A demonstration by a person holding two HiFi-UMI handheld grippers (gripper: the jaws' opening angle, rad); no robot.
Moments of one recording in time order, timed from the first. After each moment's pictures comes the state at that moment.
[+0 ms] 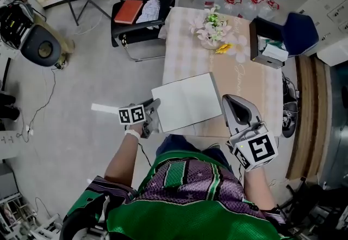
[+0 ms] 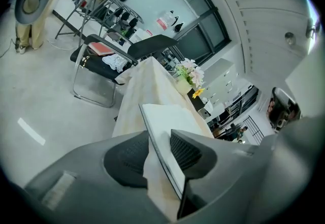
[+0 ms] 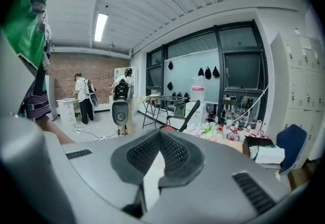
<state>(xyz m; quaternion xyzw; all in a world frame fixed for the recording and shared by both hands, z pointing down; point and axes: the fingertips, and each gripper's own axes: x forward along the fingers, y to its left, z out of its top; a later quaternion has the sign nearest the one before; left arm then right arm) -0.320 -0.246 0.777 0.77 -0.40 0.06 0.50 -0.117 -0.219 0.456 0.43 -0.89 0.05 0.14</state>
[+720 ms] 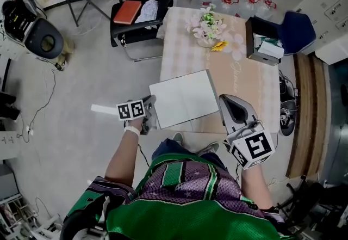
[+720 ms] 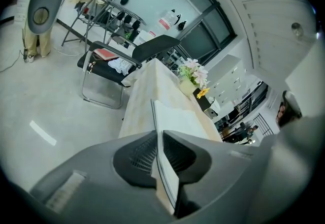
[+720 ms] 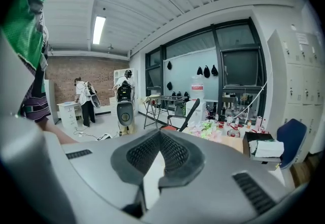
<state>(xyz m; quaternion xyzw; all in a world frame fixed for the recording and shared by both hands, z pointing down) -0.322 -0.248 0.762 0.75 -0.44 0.09 0.49 -0.109 -0.203 0.454 0.43 -0.89 0.06 0.13</state>
